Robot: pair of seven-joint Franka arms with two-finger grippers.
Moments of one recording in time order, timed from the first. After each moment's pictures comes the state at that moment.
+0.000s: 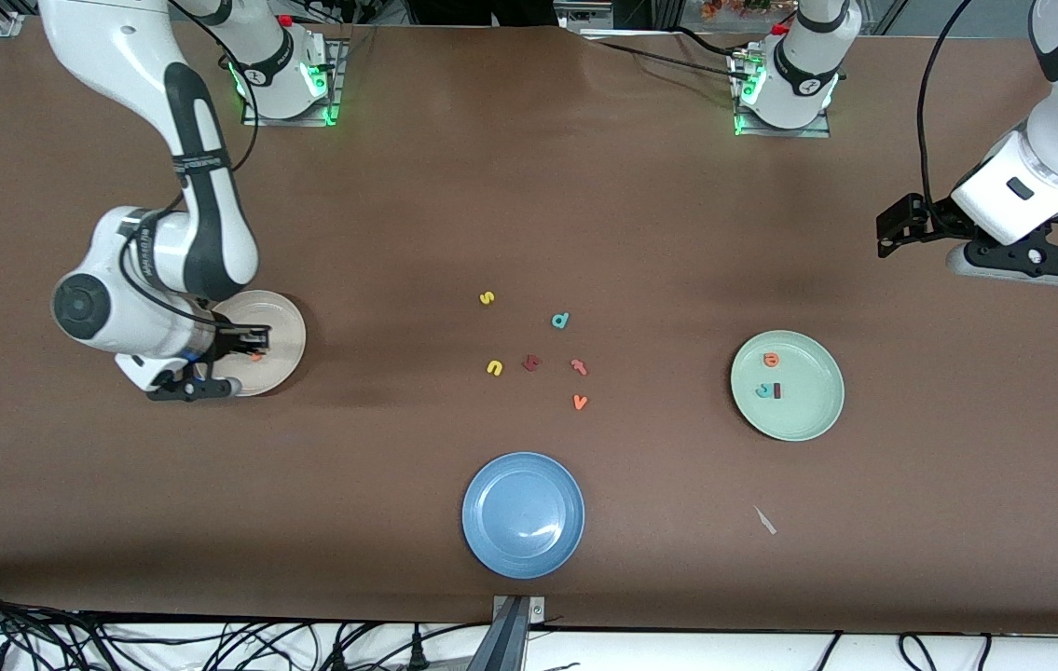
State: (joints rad) left arm -0.01 0.01 -0.09 -1.69 0.01 1.68 0.00; right arm 0.56 0.50 -0.54 -1.90 0.37 2.14 -0.25
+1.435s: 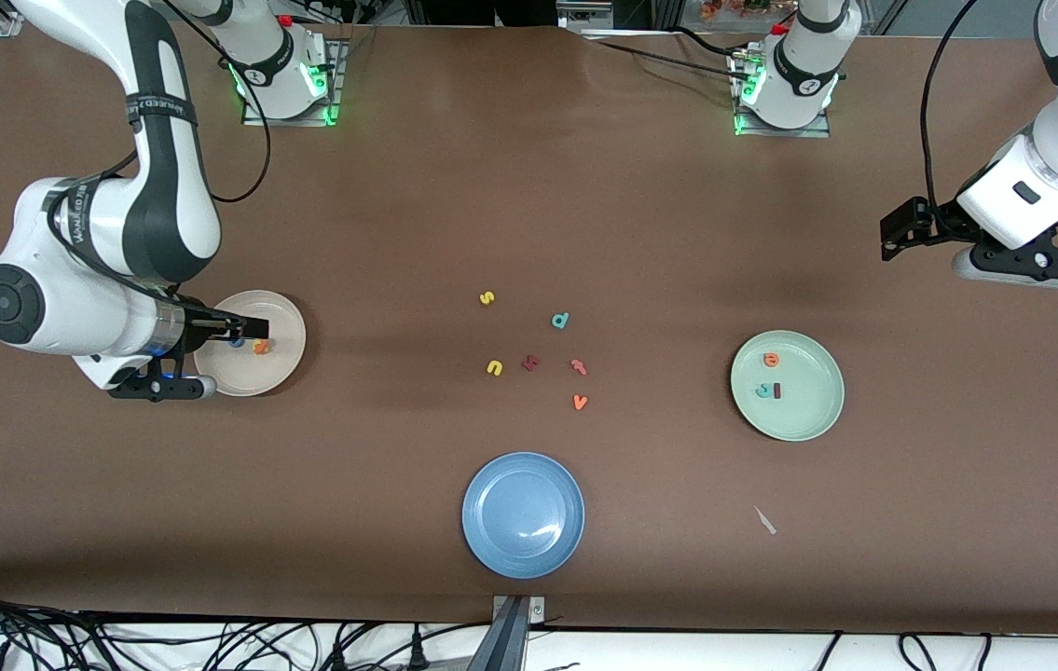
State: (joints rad) left arm -0.01 0.02 -0.09 -1.68 0.01 1.67 0.00; right arm 0.56 0.45 -0.52 -1.58 0.27 1.74 -0.01
